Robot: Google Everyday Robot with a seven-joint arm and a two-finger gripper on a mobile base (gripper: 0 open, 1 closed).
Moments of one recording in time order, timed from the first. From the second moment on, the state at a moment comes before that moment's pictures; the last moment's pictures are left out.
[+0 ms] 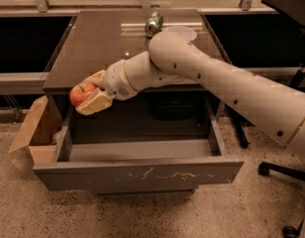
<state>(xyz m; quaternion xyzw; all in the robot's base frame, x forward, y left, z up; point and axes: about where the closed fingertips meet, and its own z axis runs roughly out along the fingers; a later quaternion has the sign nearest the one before) 0.579 0.163 0.841 -0.63 0.58 0.32 0.40</state>
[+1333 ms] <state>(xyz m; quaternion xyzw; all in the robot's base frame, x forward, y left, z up) 0.541 0.114 0.721 -0.63 0.63 0.29 0.35</state>
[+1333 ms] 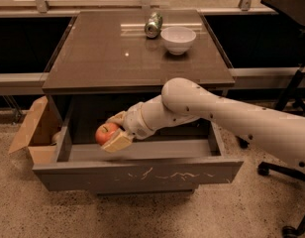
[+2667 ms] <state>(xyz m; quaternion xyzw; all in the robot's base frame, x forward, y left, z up) 0.590 0.071 0.646 -0.62 0.65 0.27 0.35</state>
